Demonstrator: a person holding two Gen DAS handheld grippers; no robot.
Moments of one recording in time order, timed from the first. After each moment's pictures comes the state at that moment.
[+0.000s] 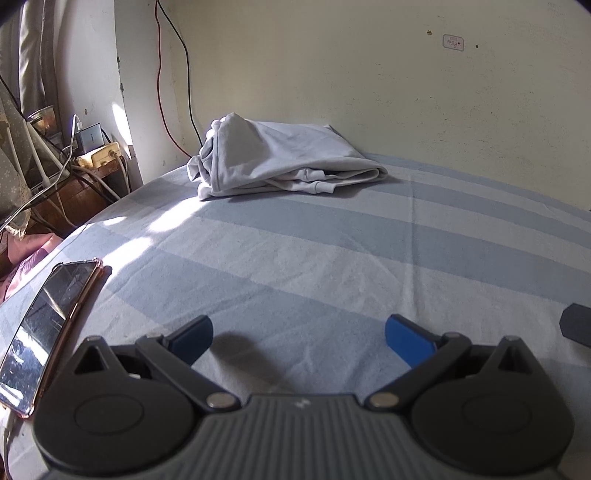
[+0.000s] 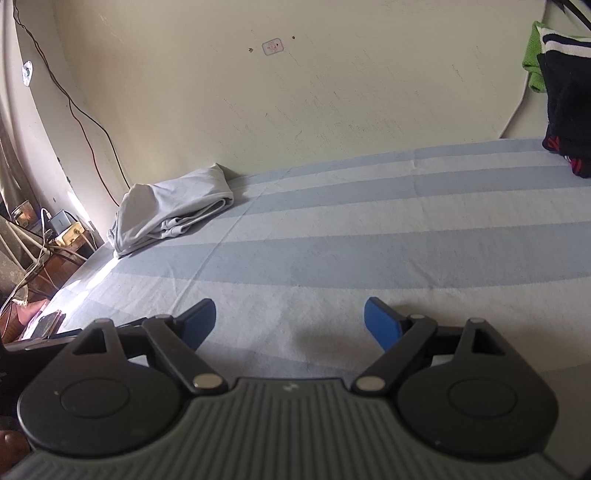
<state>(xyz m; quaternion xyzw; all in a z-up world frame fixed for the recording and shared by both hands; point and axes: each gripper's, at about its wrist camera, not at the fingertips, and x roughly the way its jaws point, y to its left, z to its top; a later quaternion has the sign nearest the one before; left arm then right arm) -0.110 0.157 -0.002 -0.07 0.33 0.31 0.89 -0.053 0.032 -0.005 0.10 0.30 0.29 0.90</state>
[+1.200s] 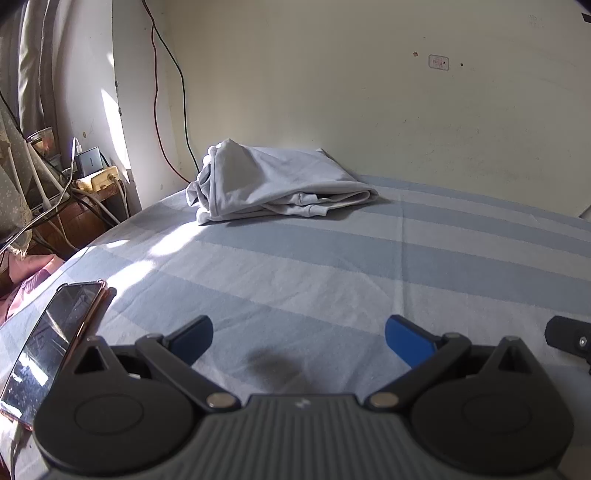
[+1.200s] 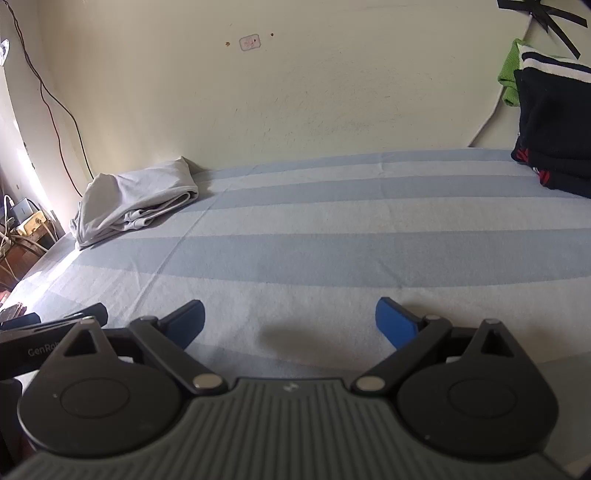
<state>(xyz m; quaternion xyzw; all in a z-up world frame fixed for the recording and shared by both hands) -0.118 0.149 0.006 -0.05 0.30 0.30 0.91 -0.057 0.038 -0.006 0.05 0.30 0.23 0.93</state>
